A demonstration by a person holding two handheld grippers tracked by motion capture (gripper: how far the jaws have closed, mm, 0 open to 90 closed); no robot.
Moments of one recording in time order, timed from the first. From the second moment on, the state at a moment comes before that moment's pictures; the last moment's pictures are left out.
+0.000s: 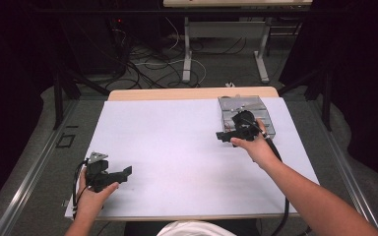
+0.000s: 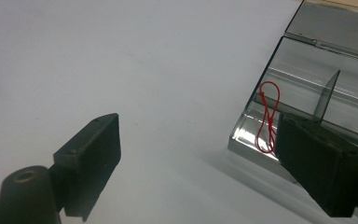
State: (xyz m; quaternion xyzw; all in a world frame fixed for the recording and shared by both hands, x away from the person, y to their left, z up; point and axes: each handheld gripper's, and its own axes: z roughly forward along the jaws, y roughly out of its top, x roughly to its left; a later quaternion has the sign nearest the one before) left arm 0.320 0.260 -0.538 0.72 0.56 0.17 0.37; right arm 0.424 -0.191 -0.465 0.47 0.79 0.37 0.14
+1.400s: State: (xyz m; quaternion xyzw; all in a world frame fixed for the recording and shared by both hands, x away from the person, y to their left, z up) left arm 0.318 0.248 -0.538 0.74 0.54 0.16 0.37; right arm 0.351 -0.266 -0.518 0.51 0.74 0.41 0.16
